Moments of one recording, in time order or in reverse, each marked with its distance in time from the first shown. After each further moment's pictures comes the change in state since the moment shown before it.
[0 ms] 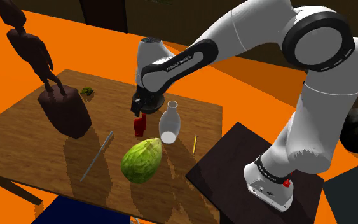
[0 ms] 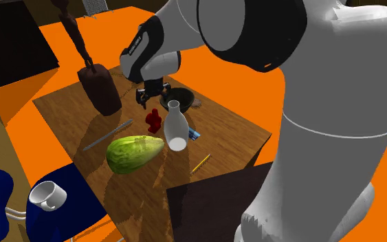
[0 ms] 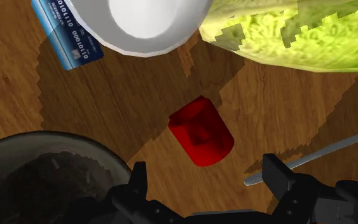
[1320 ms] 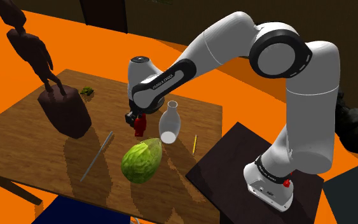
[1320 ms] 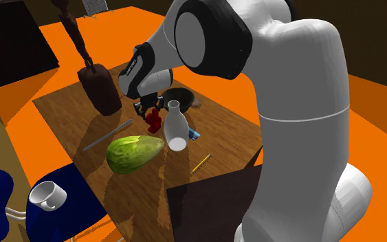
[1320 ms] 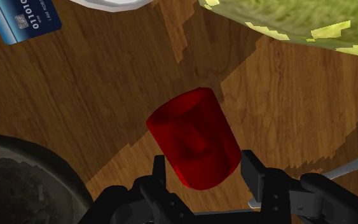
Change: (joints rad) arm 0.037 0.215 -0.002 0.125 -0.034 0.077 0.010
